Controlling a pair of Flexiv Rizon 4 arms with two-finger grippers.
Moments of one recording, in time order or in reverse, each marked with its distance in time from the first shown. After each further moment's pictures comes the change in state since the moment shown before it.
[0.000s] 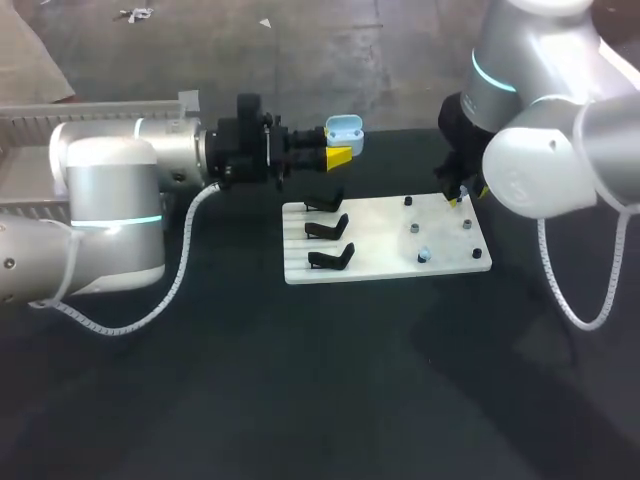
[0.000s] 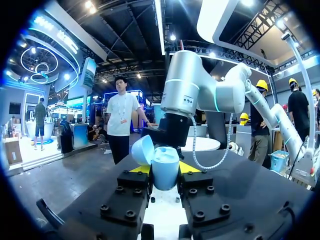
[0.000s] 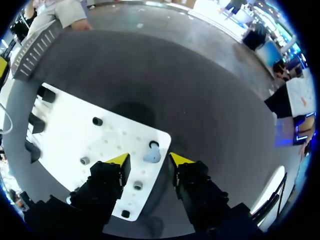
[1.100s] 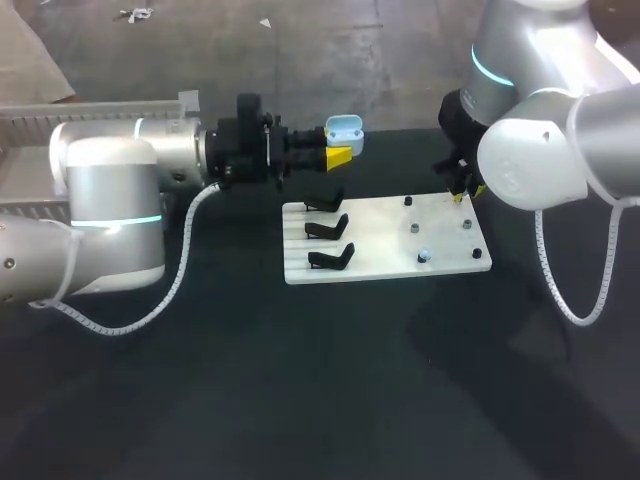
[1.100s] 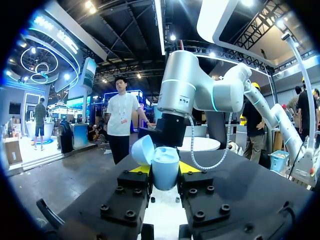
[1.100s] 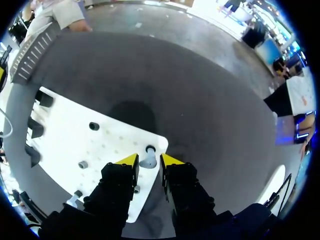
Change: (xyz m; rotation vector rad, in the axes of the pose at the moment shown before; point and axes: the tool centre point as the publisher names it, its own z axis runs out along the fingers) left arm 0.000 0.000 0.000 0.000 0.000 0.000; right arm -0.005 -0.004 0.002 -0.003 0.010 0.014
